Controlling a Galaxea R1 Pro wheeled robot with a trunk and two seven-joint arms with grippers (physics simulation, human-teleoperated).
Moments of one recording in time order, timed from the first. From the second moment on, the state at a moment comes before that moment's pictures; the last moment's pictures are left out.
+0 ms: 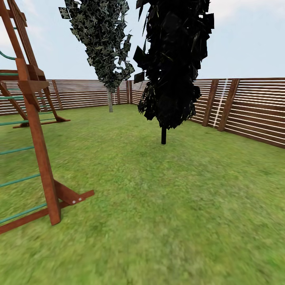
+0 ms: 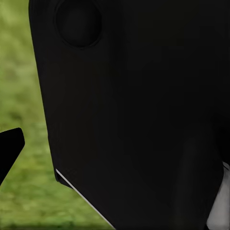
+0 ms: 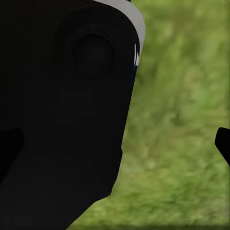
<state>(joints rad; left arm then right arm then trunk) 0.02 0.02 -0.01 -0.08 0.00 0.00 -0.11 -0.10 -0.04 0.16 0.05 0.01 -0.01 0.01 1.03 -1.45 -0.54</state>
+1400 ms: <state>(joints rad) 0.02 0.00 0.00 -0.08 0.00 0.00 -0.12 -0.10 -0.04 0.16 0.05 0.02 -0.01 0.01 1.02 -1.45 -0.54</state>
